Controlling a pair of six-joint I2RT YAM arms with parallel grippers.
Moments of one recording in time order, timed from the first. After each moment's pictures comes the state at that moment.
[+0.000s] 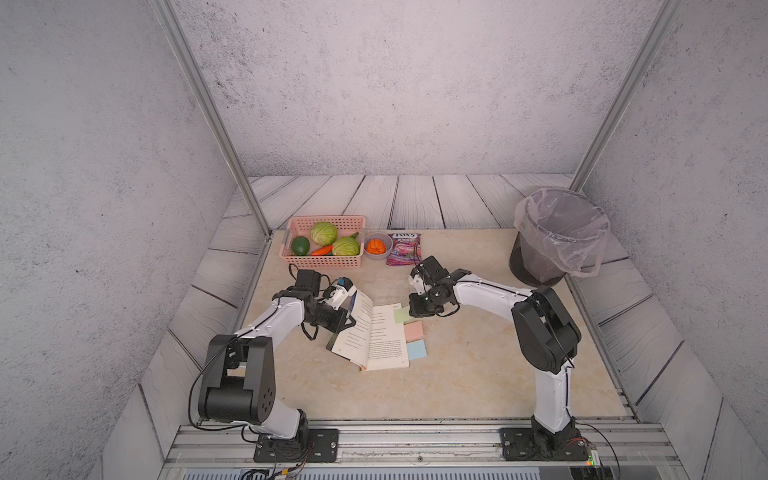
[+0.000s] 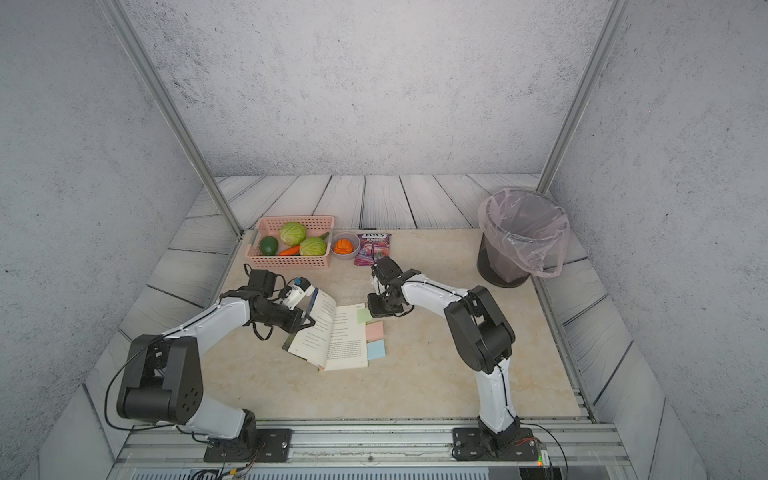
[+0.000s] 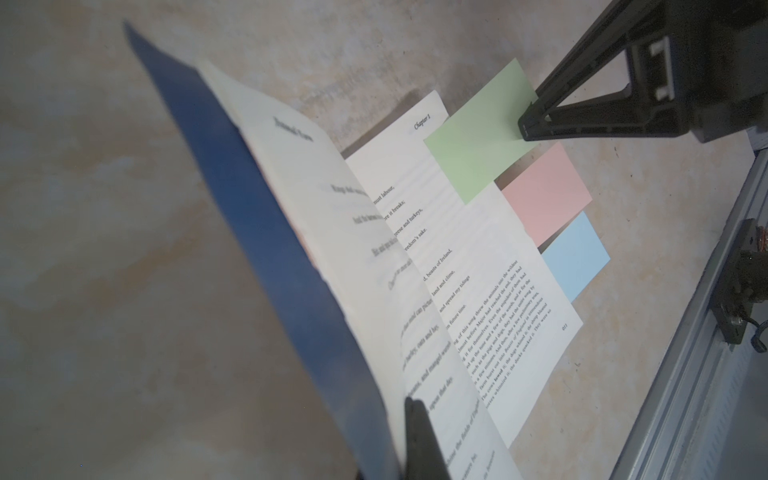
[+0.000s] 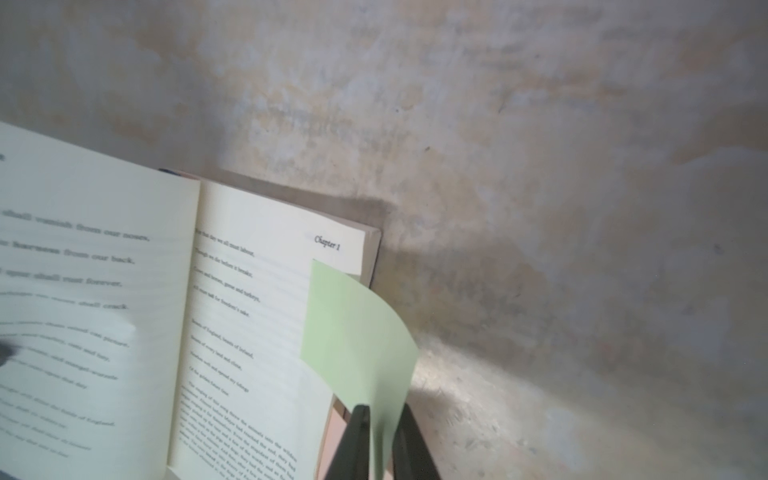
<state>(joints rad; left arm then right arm) -0.10 1.52 0.89 -0.61 0.62 0.37 0.67 1.99 1.43 -0.59 -0.26 0.39</state>
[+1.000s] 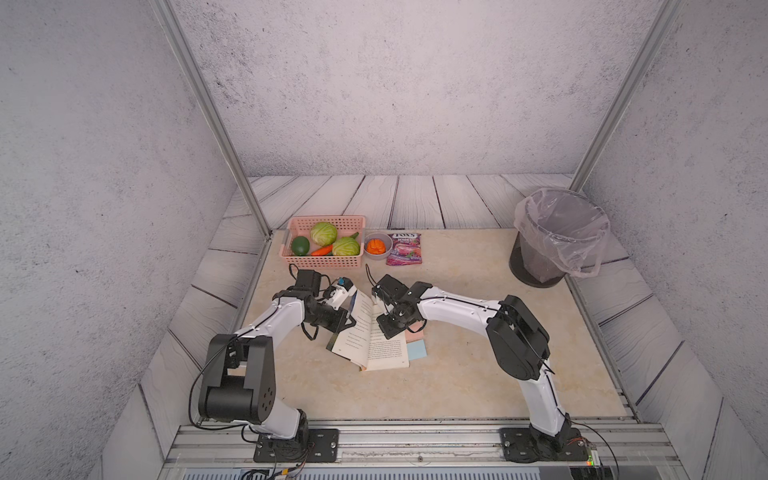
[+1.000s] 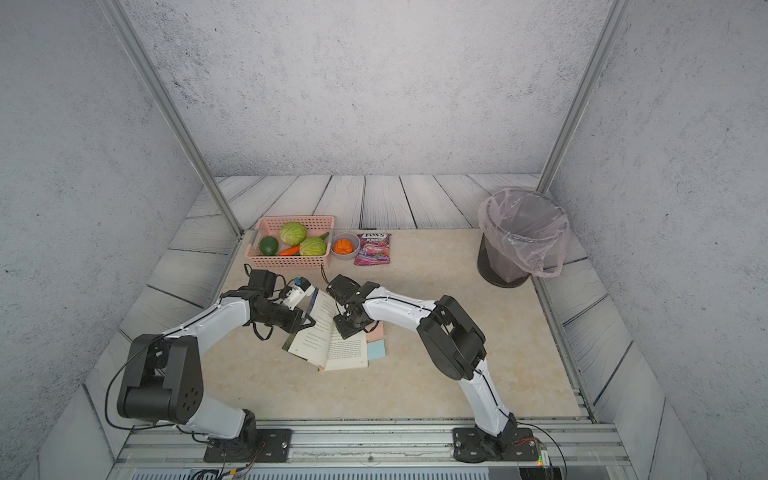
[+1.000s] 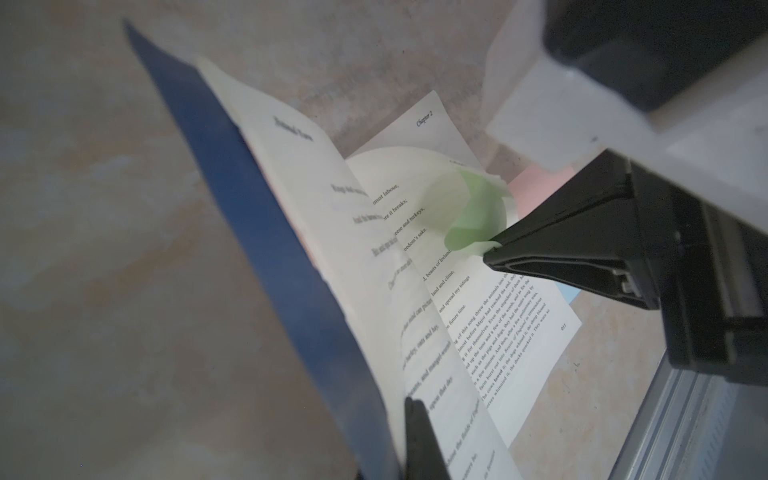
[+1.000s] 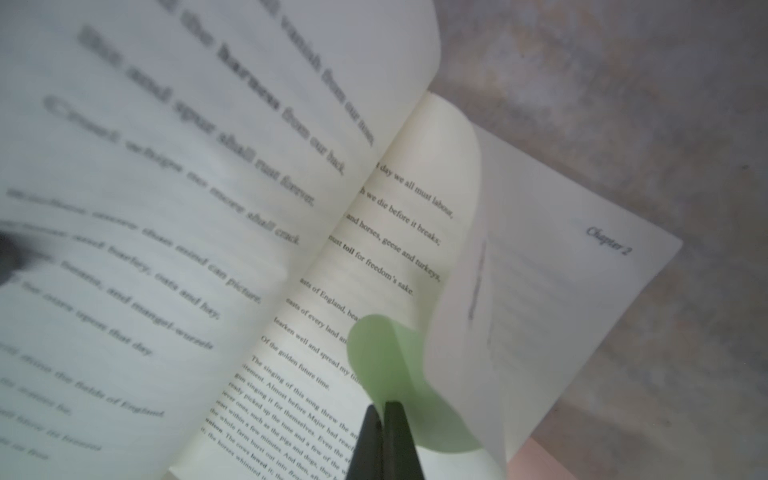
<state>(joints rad) -0.10 1.52 0.89 -0.61 0.62 0.37 0.92 2.11 1.63 -0.72 -0.07 0.29</state>
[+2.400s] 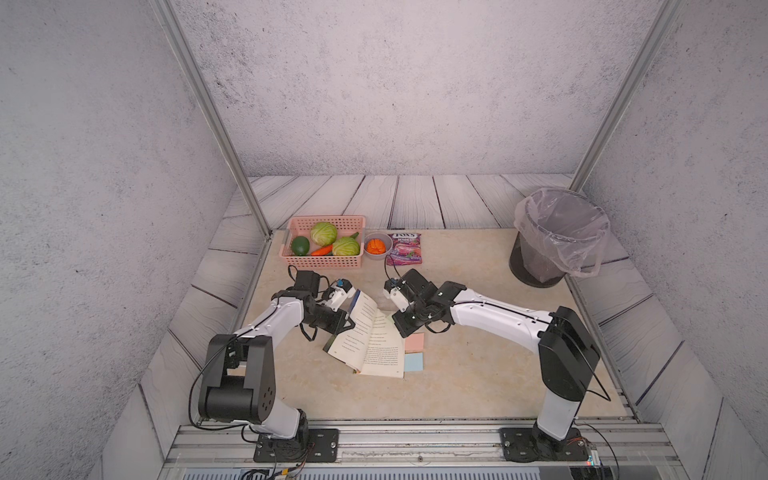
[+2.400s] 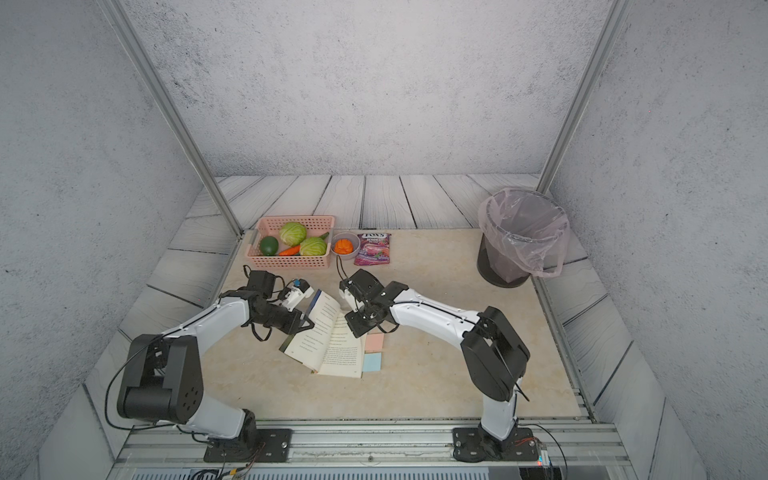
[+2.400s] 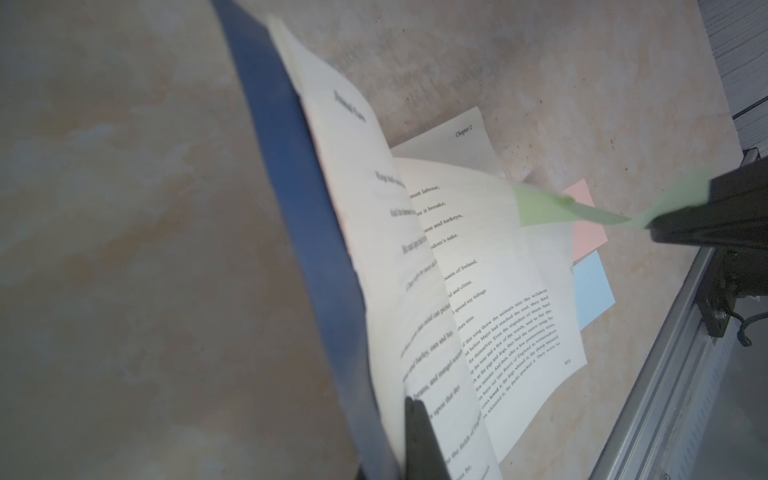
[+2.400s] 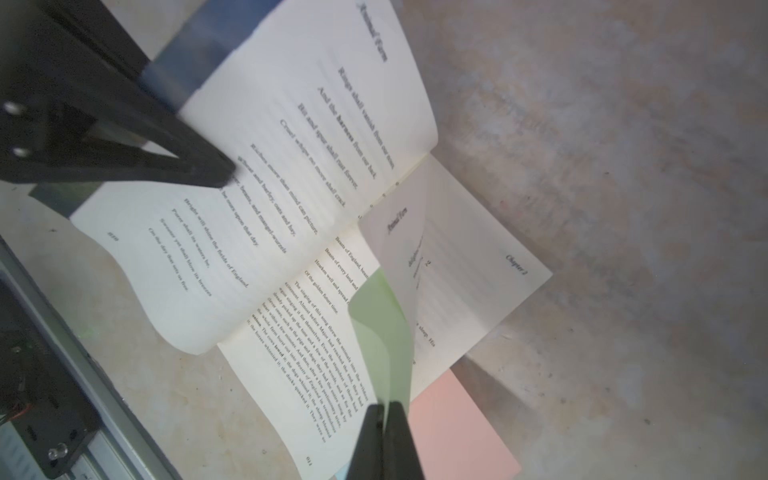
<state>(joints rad) -0.09 1.52 0.89 -0.65 0.63 0.37 0.88 1.78 1.40 -0.66 -0.13 0.22</state>
